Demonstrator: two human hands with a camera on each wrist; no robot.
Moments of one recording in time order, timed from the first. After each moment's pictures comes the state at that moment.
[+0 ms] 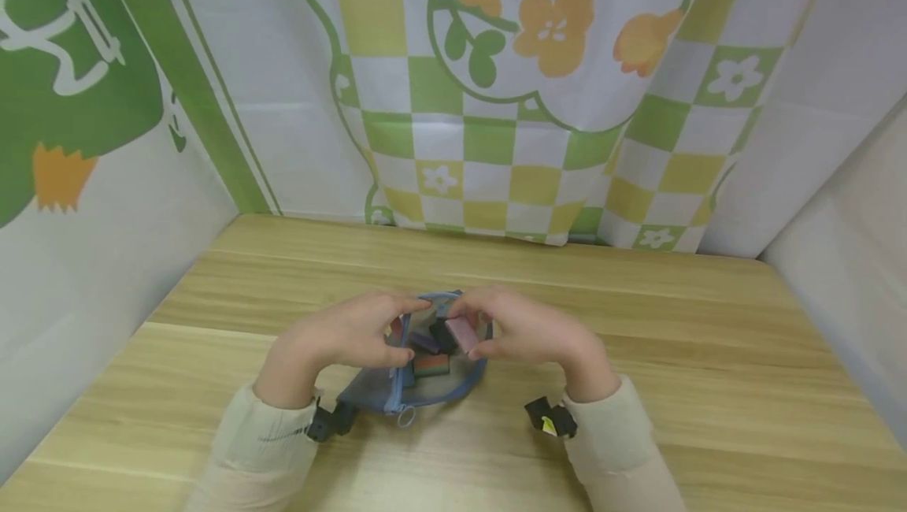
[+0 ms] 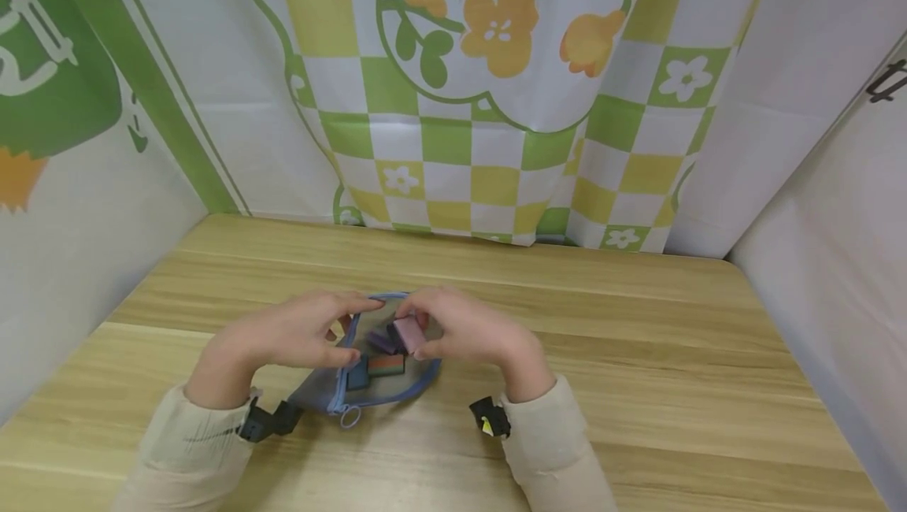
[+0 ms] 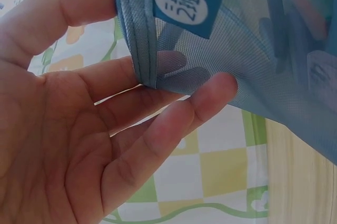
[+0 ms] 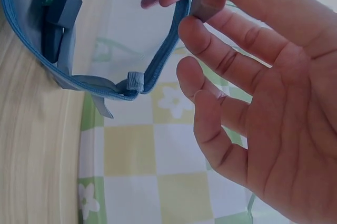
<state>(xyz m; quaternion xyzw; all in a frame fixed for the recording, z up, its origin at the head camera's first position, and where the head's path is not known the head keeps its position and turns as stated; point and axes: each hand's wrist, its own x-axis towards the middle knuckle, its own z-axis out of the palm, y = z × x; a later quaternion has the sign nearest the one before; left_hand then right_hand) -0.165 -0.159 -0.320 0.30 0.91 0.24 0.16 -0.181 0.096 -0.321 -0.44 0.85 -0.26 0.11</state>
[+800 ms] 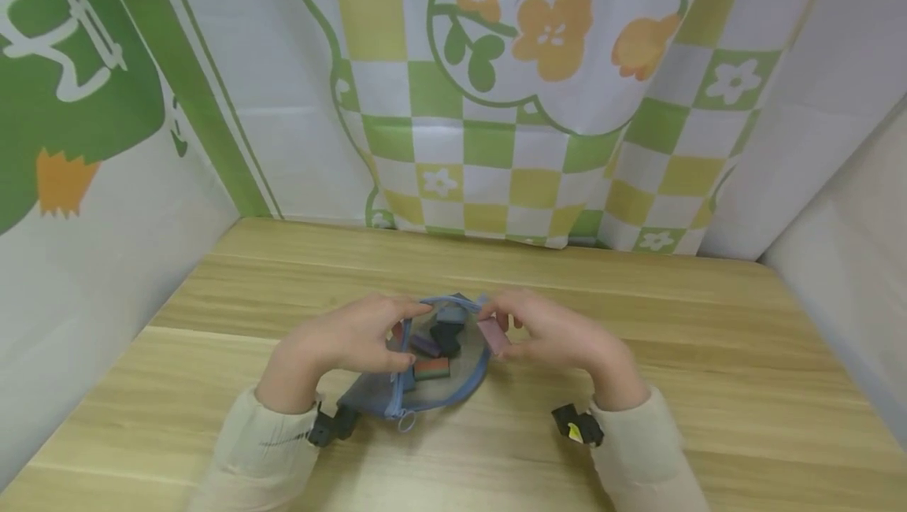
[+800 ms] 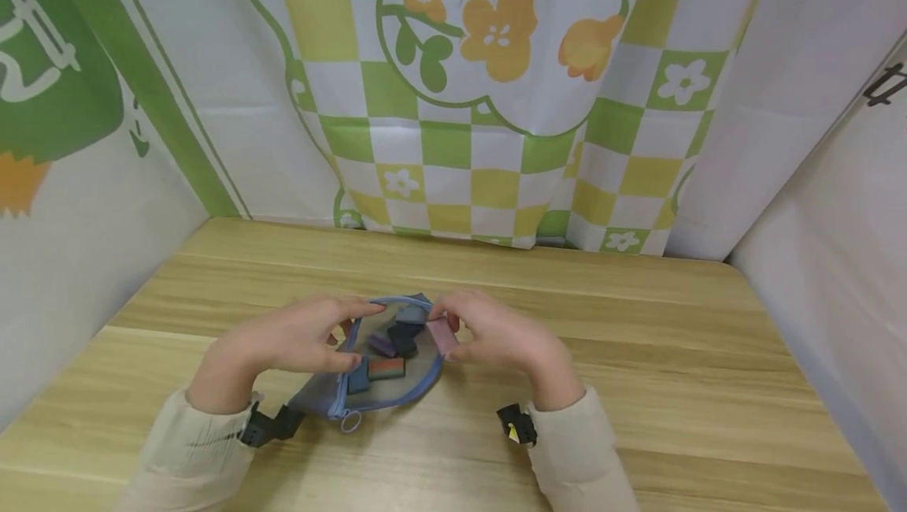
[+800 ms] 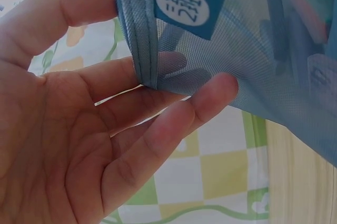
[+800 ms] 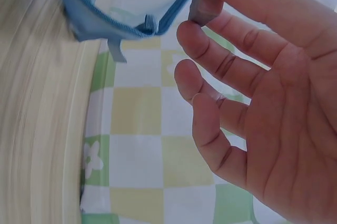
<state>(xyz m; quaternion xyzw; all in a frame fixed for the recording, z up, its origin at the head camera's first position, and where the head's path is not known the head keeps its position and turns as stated) -0.165 -0.156 -0.319 0.31 0.91 0.23 0.15 -0.180 0.126 -0.325 -0.40 0.87 -0.26 0.09</state>
